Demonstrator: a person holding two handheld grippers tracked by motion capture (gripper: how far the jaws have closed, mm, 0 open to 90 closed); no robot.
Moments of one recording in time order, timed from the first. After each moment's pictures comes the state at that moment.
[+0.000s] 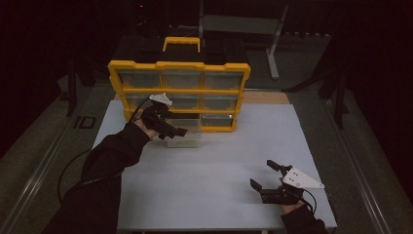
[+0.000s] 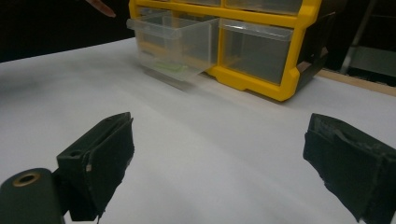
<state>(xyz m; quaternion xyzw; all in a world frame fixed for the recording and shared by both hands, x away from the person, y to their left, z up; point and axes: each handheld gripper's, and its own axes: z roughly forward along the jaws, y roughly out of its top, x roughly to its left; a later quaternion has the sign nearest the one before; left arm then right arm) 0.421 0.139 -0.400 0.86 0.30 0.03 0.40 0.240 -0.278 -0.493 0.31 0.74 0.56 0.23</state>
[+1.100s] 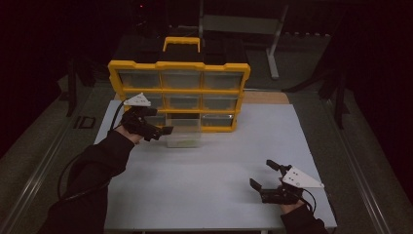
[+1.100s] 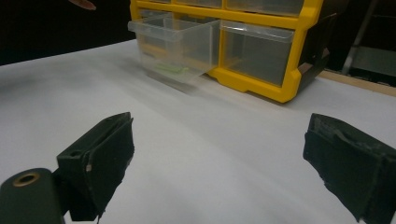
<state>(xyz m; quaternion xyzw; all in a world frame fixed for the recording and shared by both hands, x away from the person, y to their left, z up) 0.389 0.182 -0.387 0.82 0.33 0.09 0.46 0.240 -0.277 -0.491 0.31 0.73 0.56 0.23</state>
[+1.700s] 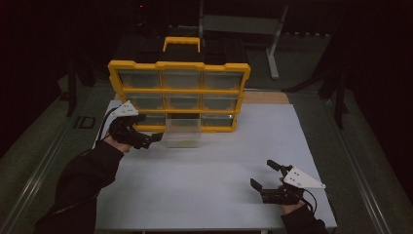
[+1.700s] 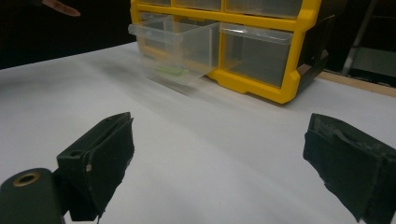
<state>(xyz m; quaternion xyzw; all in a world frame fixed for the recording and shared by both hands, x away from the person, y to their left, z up) 0.359 0.209 -0.394 0.81 0.34 0.13 0.46 0.239 -0.278 -0.491 0.31 0.73 0.56 0.22</state>
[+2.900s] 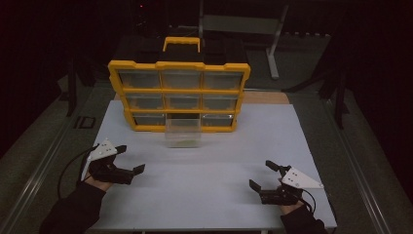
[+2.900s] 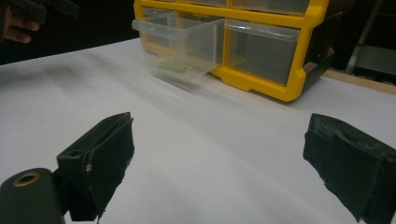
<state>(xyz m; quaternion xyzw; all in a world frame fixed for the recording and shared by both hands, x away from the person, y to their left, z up) 0.280 0.252 -0.457 0.79 0.37 0.16 0.46 0.239 -0.275 -0.491 0.31 0.74 0.56 0.22</state>
